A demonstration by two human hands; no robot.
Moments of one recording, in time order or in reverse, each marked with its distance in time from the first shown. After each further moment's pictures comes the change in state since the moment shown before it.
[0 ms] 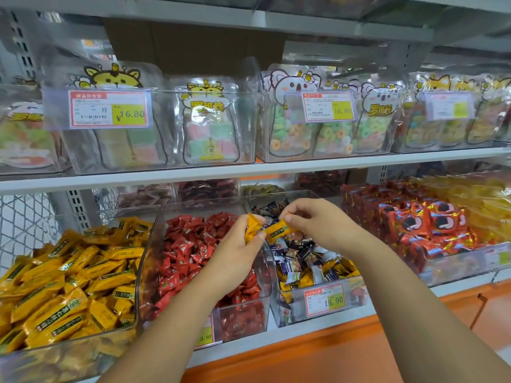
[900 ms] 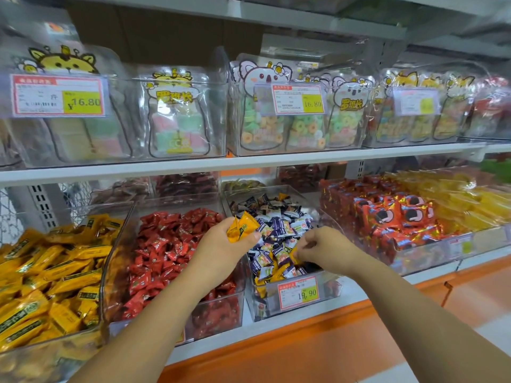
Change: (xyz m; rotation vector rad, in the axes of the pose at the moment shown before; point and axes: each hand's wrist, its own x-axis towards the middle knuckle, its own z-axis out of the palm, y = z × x) left_hand 0.005 0.006 0.022 -0.107 0.057 -0.054; right_hand -0.023 0.080 -0.003 -0.151 -0.102 0.213
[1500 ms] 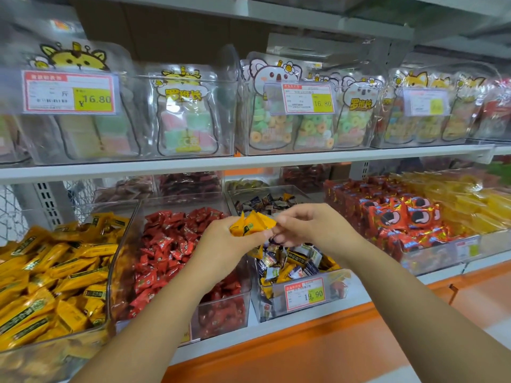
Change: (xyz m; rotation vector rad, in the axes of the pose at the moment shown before) left_hand 0.003 0.006 -0.007 -0.057 -0.021 0.036; right_hand -0.010 -0.056 -0.010 0.591 0.013 -0.130
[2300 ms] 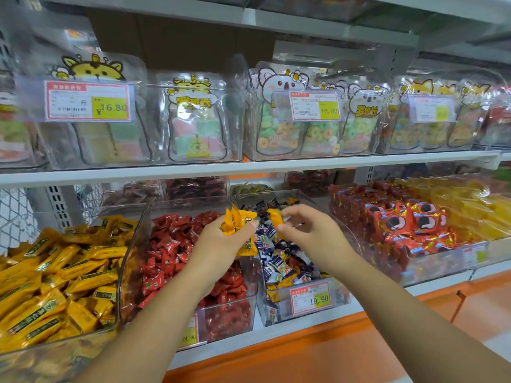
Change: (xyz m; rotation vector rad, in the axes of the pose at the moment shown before) left_hand -0.003 -0.002 -0.011 -0.199 0.110 -0.103; right_hand 0.004 0.016 0.017 -0.213 0.178 -0.172
